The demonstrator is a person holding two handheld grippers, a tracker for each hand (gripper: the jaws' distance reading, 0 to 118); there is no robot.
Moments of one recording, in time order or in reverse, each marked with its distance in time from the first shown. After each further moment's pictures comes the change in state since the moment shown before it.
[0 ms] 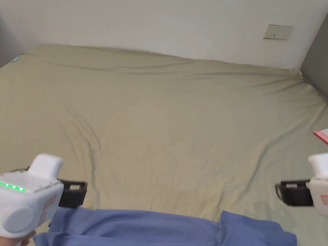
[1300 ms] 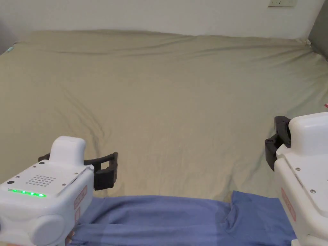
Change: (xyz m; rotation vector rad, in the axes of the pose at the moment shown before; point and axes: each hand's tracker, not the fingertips) left arm 0.043 -0.013 -0.002 0.083 -0.100 0.078; right arm -0.131 -0.002 0.065 0.440 -0.186 -0.020
